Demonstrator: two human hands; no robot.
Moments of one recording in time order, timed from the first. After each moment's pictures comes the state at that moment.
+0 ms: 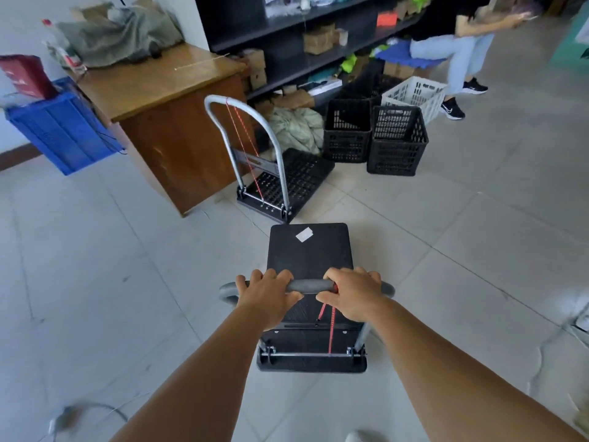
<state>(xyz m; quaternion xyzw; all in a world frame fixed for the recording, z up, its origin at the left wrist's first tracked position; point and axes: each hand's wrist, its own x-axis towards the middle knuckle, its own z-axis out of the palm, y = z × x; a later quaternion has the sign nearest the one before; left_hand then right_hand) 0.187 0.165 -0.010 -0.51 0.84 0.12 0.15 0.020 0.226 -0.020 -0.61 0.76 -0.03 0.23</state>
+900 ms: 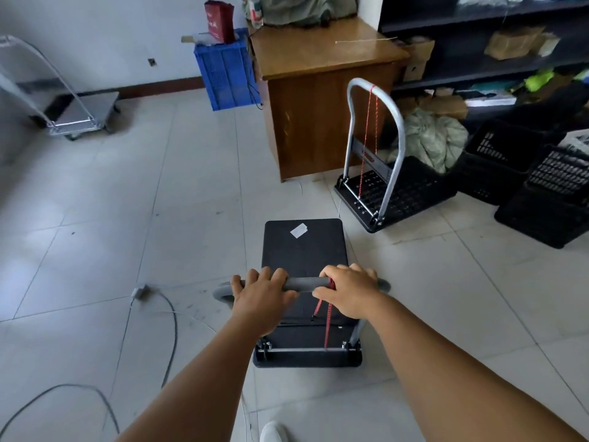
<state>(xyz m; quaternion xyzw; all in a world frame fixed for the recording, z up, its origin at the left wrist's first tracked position) 0.262 0.168 -0.019 -0.73 0.67 0.14 0.07 0.090 0.120 -0.017 -0.79 0.56 0.05 0.25</state>
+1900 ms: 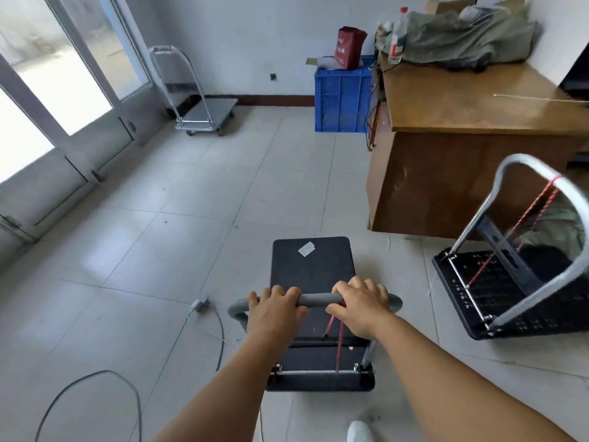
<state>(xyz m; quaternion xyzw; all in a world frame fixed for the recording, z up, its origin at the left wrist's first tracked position) 0.448 0.004 -0.014 -0.85 0.51 0.15 0.03 0.312 -0.099 -0.022 -0.88 0.42 0.08 0.19</state>
